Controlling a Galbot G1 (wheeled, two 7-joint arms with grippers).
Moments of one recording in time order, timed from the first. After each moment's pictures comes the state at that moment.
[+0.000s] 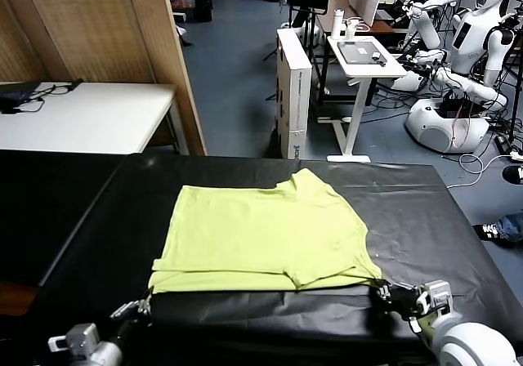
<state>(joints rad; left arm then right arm) 1.85 -1.15 -0.70 -2.22 -0.69 0.43 -0.28 -1.71 0.87 0.71 2.34 0.75 -0.74 0.14</state>
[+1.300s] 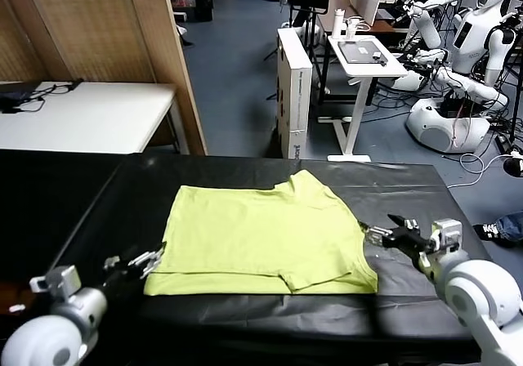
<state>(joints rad) 1.18 -1.02 -0.58 -1.99 -1.06 0.67 -0.26 -0.90 0.89 0.34 1.82 0.78 -0.74 0.09</state>
